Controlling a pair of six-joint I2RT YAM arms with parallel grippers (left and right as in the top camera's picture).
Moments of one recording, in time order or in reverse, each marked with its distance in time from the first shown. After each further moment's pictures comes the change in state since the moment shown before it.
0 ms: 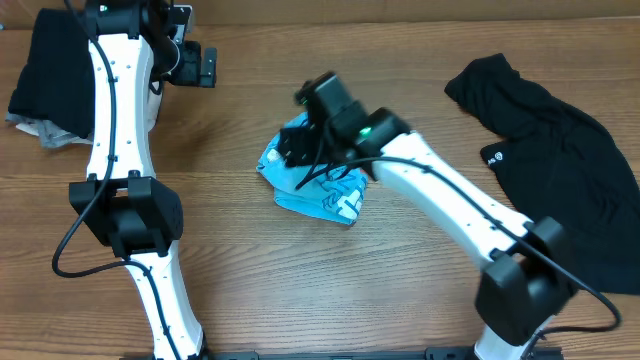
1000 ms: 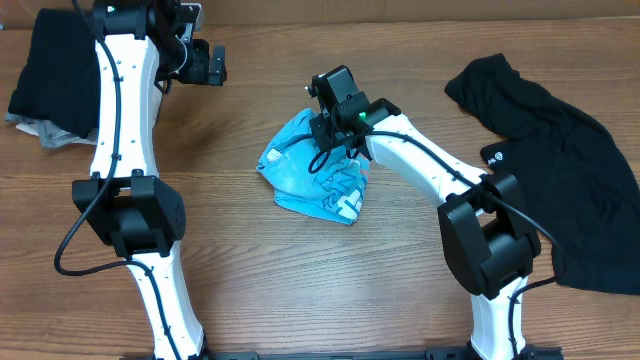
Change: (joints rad) left arm -0.018 0.000 -0.011 0.031 0.056 0.000; right arm -0.083 0.245 0.012 0.191 0.219 -0.367
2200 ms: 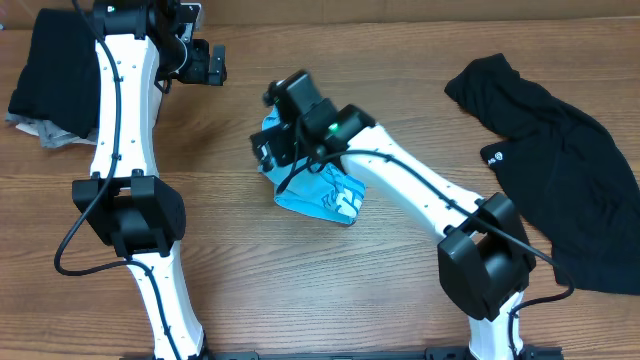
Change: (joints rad) left arm 0.000 0.000 0.000 0.003 0.000 0.000; right arm 0.159 -0.058 0.104 -0.113 -0.169 0.135
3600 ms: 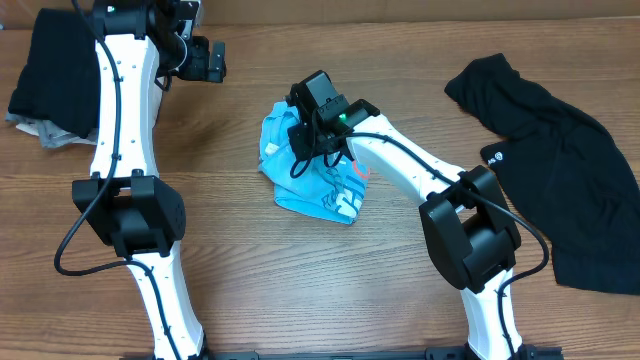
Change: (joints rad) left arm 0.000 0.000 0.000 0.032 0.000 0.000; right arm -0.105 0.134 -0.014 0.030 -0.036 -0.036
